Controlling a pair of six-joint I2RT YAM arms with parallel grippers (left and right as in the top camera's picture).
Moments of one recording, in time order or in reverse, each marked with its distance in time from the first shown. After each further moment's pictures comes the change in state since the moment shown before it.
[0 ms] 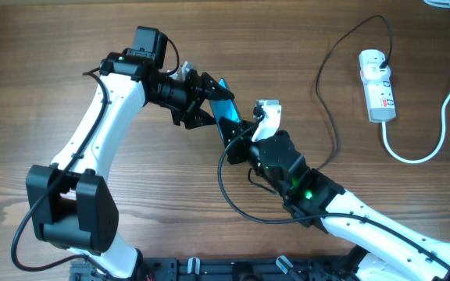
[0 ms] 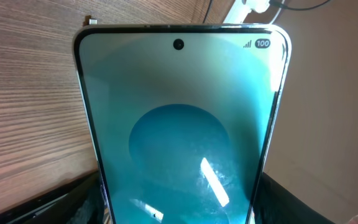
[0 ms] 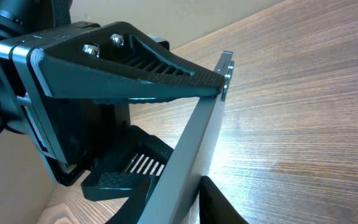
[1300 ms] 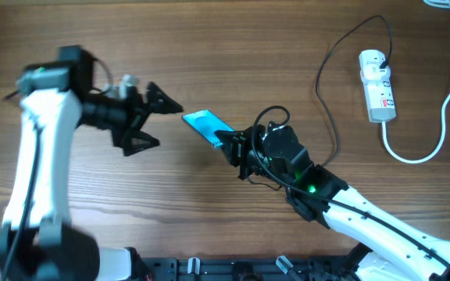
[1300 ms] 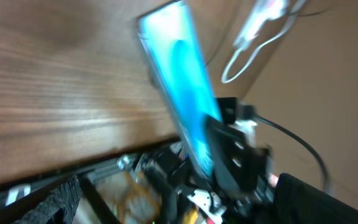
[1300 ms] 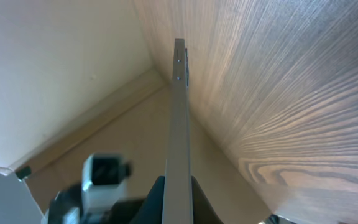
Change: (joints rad) left arm 0.311 -0.192 0.008 -0.486 -0.077 0.429; right arm -0.064 0.007 -0.005 -0.057 -0.314 1.255
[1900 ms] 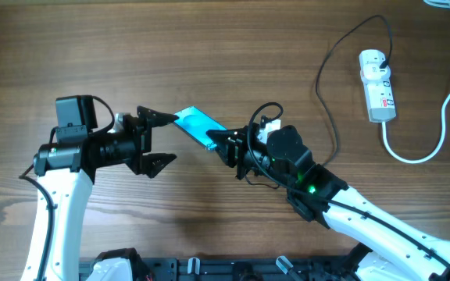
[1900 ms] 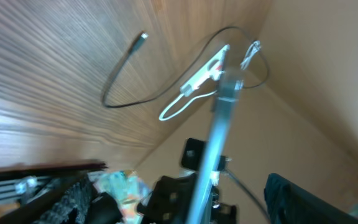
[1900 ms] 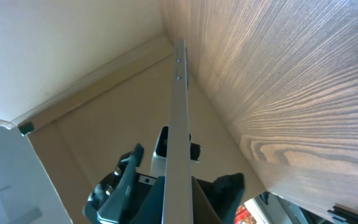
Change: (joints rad) left arm 0.018 -0.382 -0.565 0.674 0.095 -0.835; right arm 0.000 0.001 0.000 0.101 -0.097 -0.062
